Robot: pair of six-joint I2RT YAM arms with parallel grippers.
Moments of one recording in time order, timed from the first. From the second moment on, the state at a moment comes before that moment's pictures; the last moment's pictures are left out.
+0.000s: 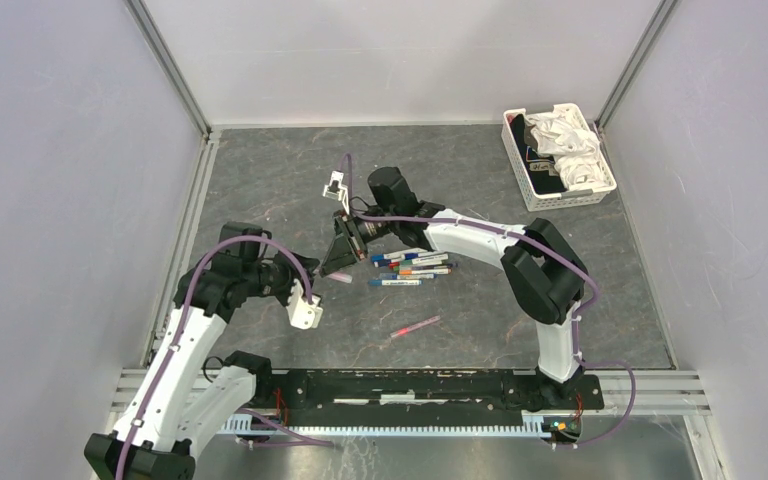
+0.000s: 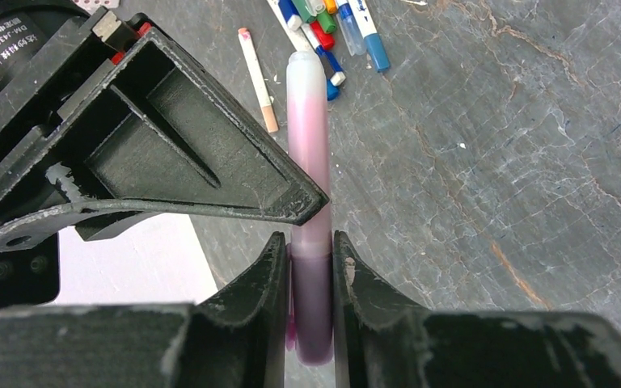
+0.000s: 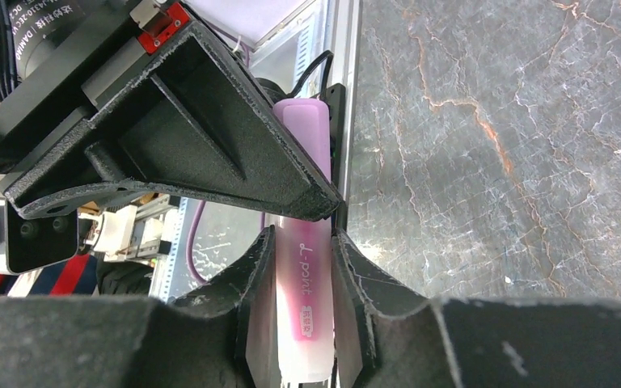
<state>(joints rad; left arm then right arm) -0.24 0.80 0.83 -0.94 0.66 1.84 0.83 1.97 1.41 0.16 -1.07 0.47</state>
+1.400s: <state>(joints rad) -0.26 0.82 0.84 -0.88 0.60 1.76 0.76 1.69 1.16 -0.24 -0.93 0.10</state>
